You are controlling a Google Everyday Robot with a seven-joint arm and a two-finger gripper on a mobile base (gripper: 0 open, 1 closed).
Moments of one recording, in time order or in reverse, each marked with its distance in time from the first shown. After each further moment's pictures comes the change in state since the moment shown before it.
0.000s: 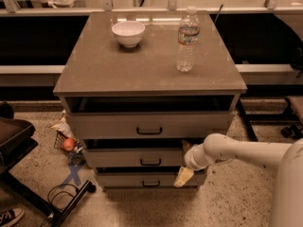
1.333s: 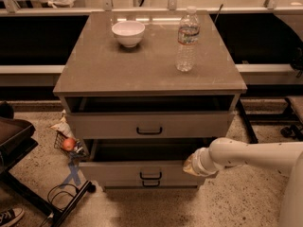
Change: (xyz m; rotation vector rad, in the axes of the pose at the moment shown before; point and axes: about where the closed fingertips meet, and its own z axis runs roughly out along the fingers) arm 0.016 0.022 -0.050 0.041 0.123 0.016
